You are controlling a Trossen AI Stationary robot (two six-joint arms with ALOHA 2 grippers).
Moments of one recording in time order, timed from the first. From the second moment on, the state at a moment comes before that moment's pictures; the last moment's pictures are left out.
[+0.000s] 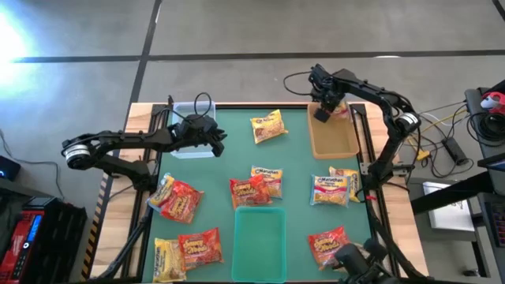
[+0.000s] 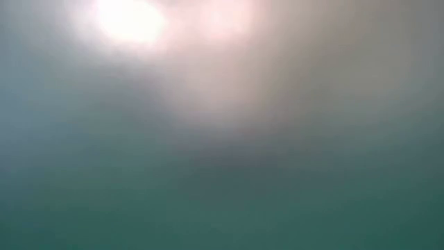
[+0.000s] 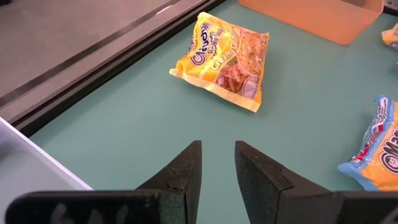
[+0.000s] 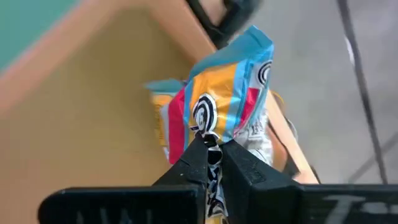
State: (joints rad) left arm 0.48 1.27 0.54 0.16 -0.06 -0.14; right arm -0.94 1.73 1.37 -1.04 0.30 -0.35
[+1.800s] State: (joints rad) left arm 0.46 1.27 0.54 0.20 -0.02 -0.19; right arm -0.80 1.56 1.30 -1.15 -0.24 -0.02
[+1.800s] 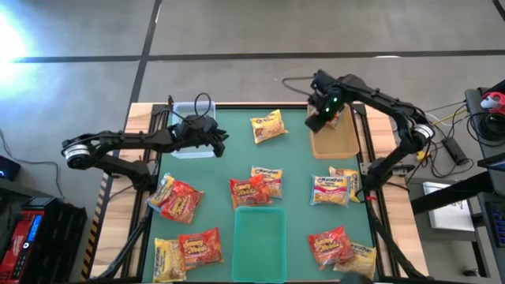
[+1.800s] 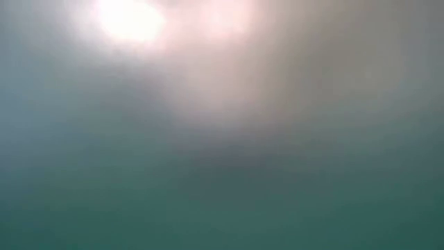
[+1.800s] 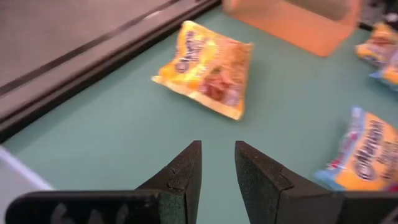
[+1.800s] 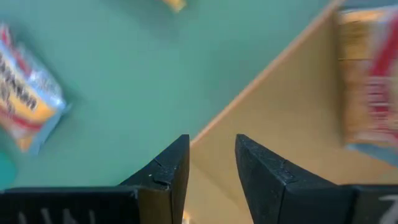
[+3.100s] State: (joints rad) left arm -0.01 1.38 0.54 0.26 0.02 -0.43; right arm -0.09 1.57 1.12 -0.46 -0.16 0.27
